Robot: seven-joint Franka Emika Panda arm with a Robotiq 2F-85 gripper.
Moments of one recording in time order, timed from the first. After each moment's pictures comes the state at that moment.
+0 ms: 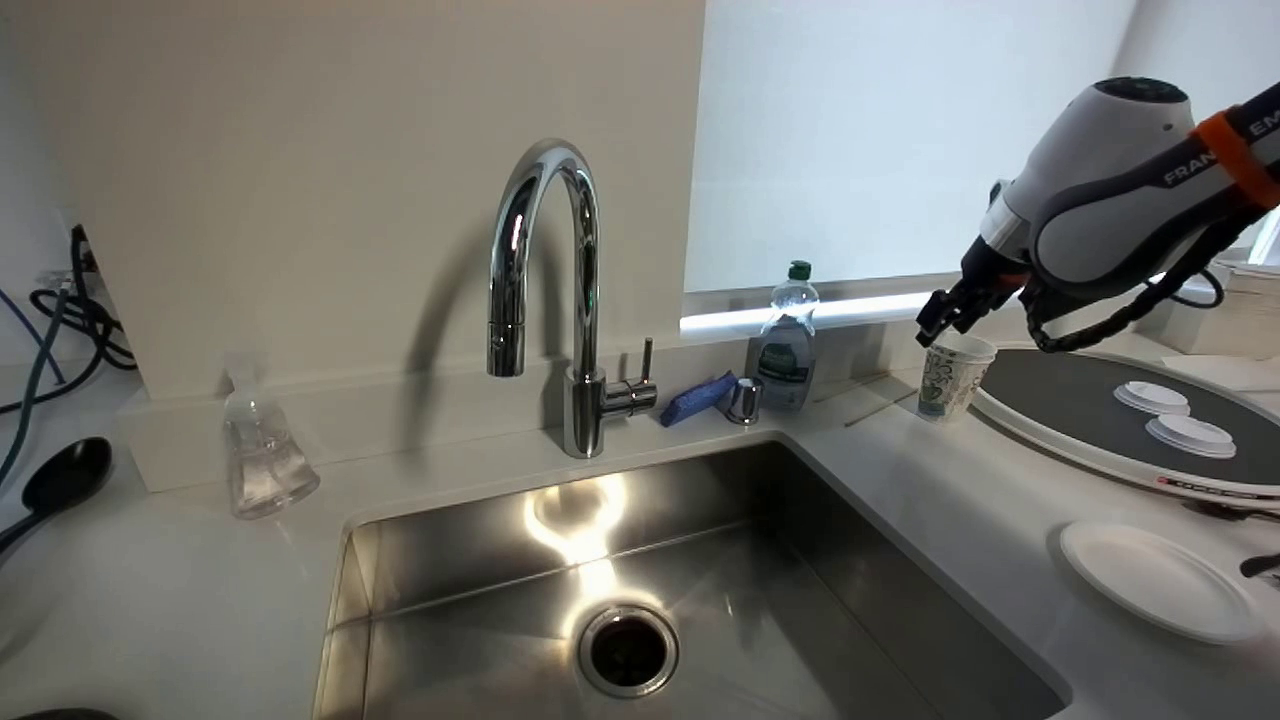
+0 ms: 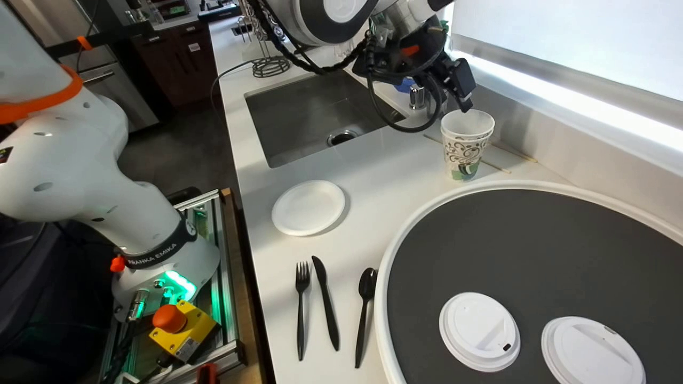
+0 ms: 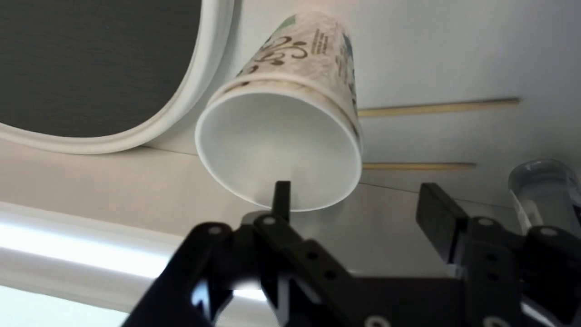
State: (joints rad) arm -0.10 0.00 -0.08 -2.34 -0.30 2.84 0.01
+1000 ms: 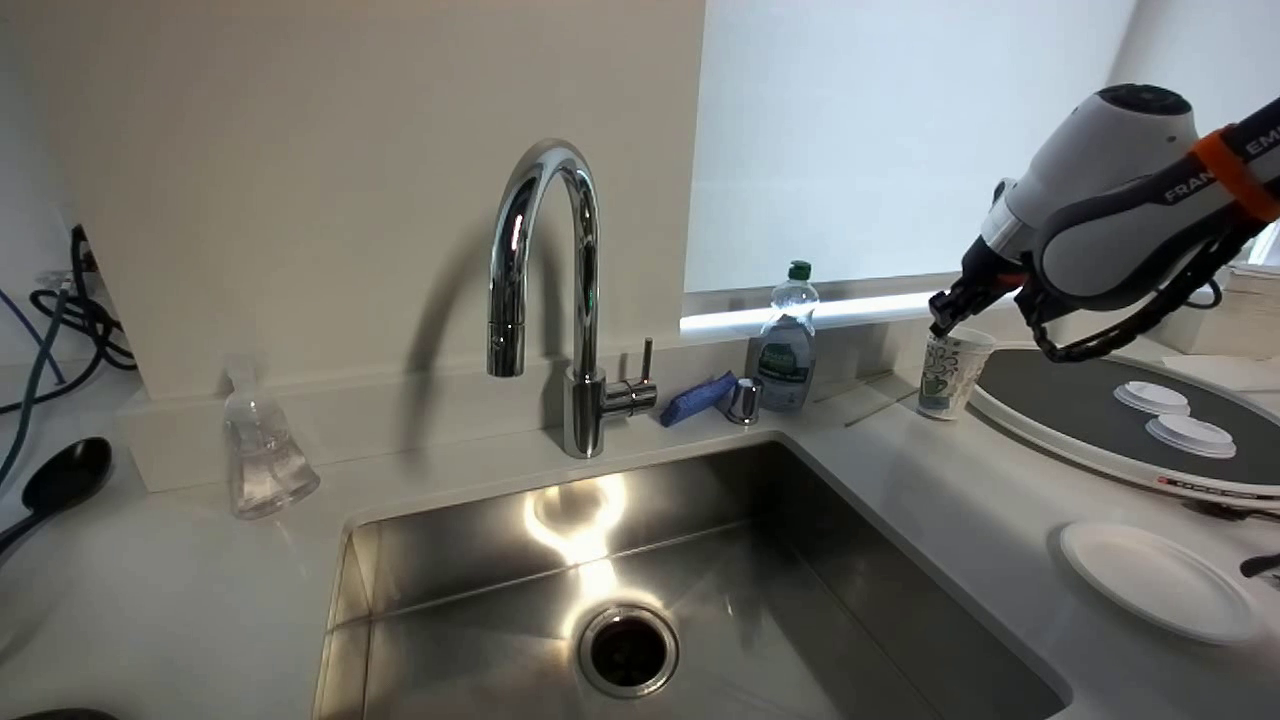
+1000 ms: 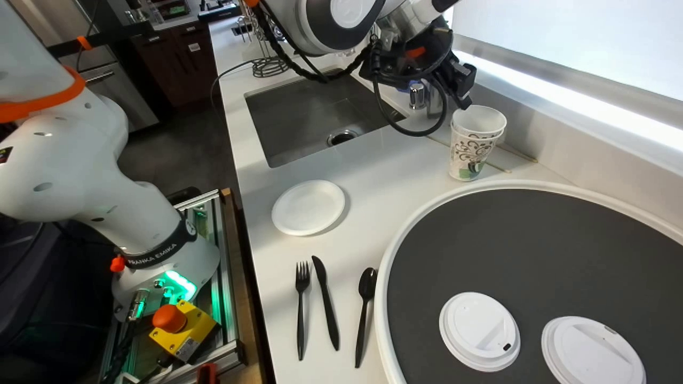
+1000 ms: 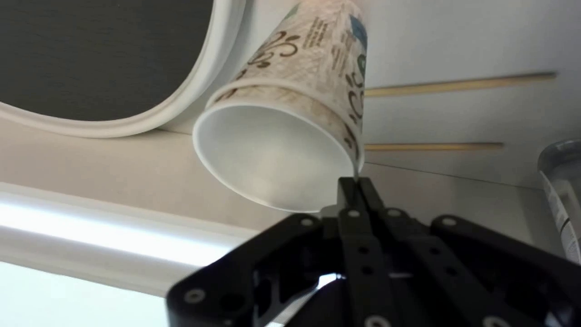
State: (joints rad) arm -0.10 0.02 -0.10 -2.33 -0.38 2.91 0.08
